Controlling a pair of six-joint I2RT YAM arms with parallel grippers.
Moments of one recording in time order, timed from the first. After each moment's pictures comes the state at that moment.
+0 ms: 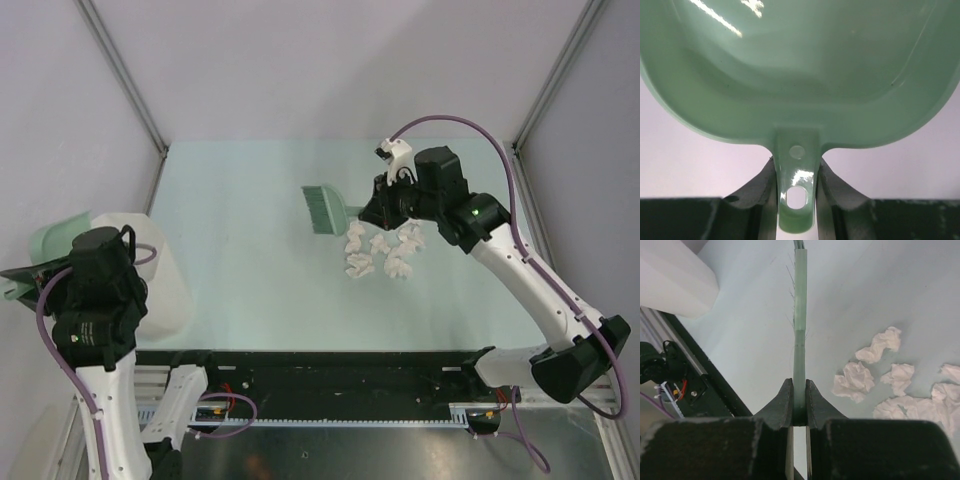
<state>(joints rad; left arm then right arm) 0.07 0.71 1.36 -1.15 -1.12 1.73 0.57 1.30 1.42 -0.62 -0.35 0.14</state>
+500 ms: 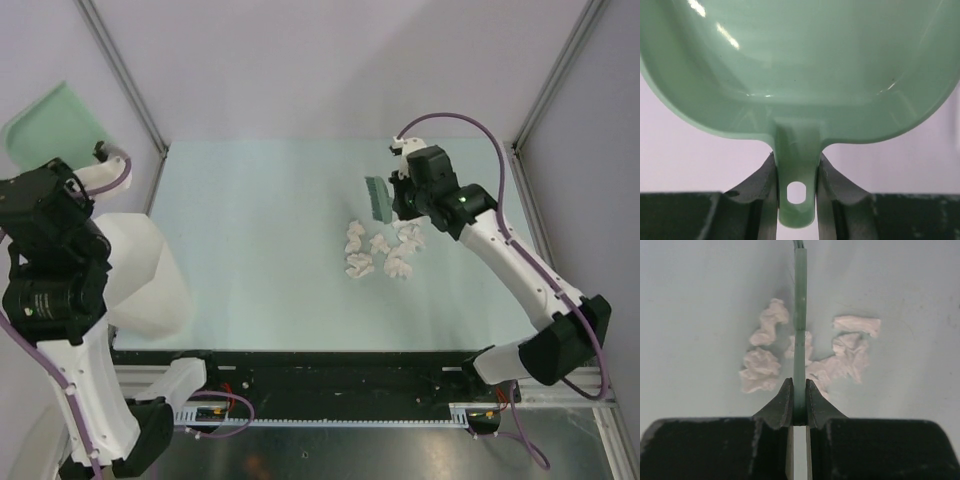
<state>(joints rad) 0.06 1.00 1.90 -1.01 -0.75 1.43 0.52 1.39 1.42 -0.69 0.10 0.11</state>
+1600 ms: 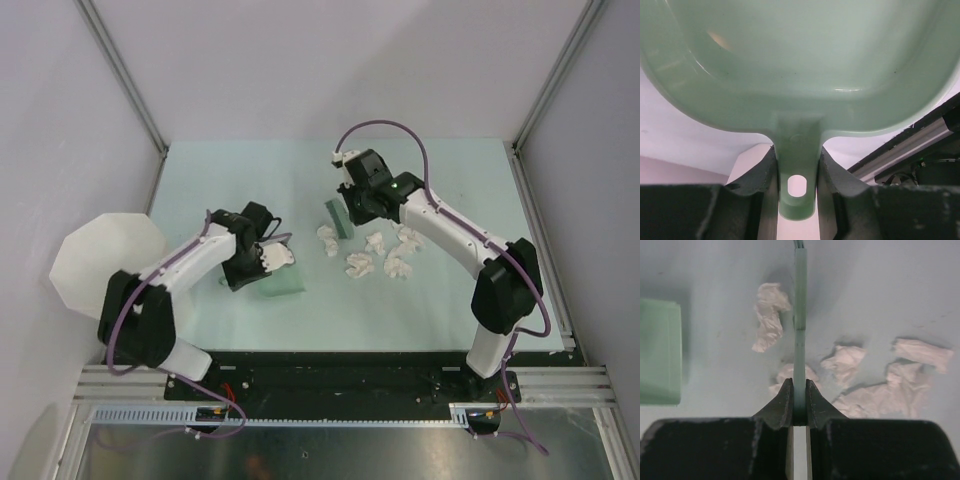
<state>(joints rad) -0.43 1.44 1.06 -1.10 -0.10 0.75 0.66 1.78 1.61 -0.69 0.05 0.12</state>
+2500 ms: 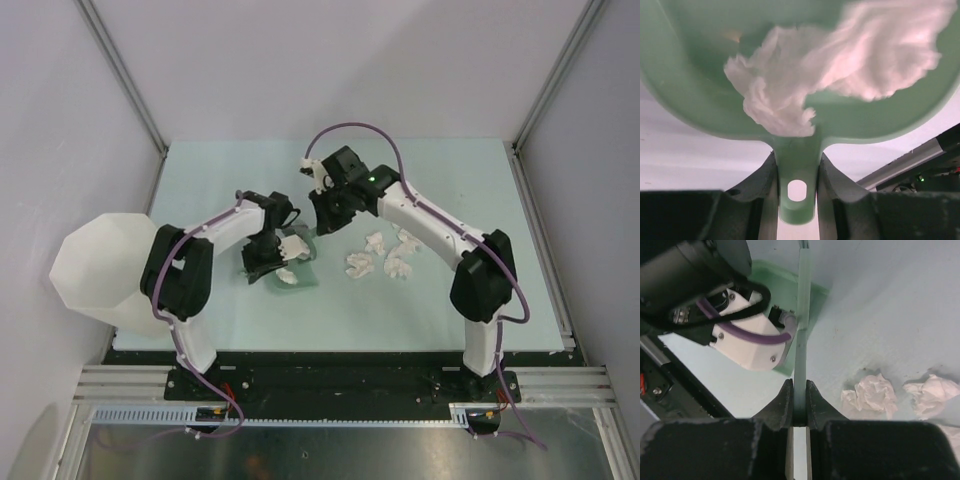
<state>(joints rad) -0.45 1.83 1.28 -1.13 -0.06 0.75 0.75 1.94 1.85 -0.84 -0.23 0.10</state>
